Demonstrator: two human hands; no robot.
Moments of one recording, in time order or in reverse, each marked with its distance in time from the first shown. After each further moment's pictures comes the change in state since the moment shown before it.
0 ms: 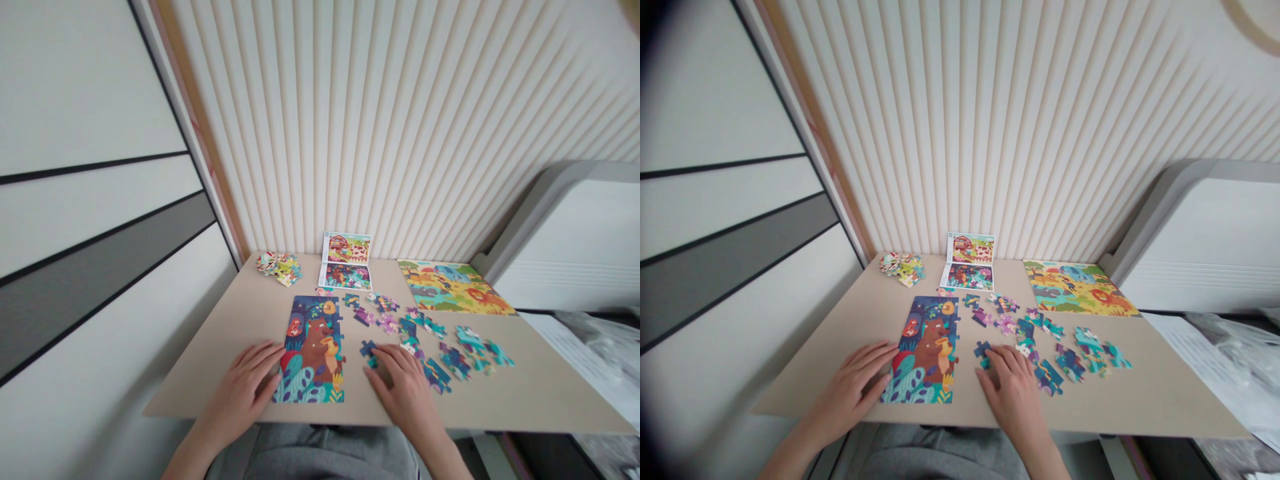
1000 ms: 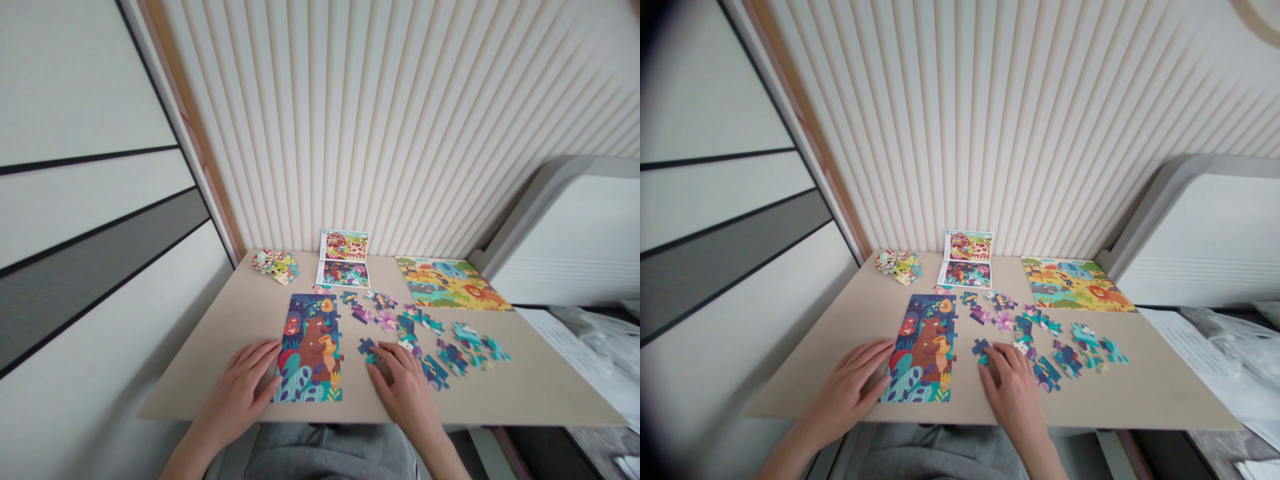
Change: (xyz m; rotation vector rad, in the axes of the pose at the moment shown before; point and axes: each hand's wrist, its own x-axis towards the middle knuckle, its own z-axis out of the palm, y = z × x) left_hand 0.001 0.004 -0.002 0.045 0.000 -0.013; right_hand -0.003 0.003 0.001 0.028 -0.014 0.069
